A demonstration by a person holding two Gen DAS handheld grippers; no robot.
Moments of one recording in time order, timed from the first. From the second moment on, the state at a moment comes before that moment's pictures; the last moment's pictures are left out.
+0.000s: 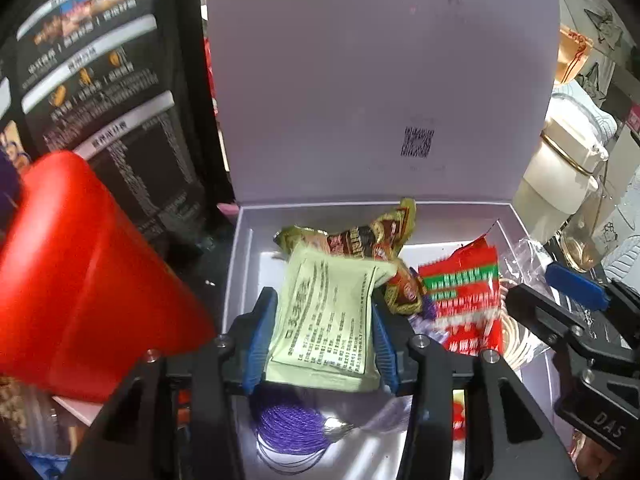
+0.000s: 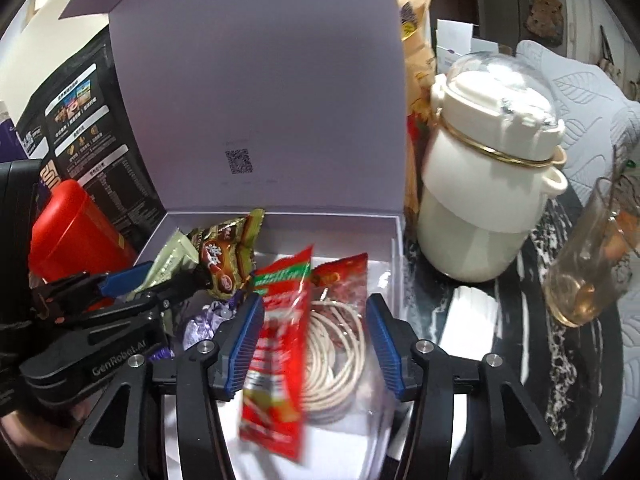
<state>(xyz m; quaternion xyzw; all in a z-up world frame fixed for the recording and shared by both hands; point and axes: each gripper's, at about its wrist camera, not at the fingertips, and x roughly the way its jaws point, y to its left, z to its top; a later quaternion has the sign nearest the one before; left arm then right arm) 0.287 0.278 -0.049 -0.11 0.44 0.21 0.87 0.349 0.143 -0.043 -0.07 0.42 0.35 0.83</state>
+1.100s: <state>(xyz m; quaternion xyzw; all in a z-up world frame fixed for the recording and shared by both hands) 0.195 0.210 0.131 -0.06 0.27 0.20 0.94 0.260 0.061 0.133 -0.06 0.23 0.34 0.91</state>
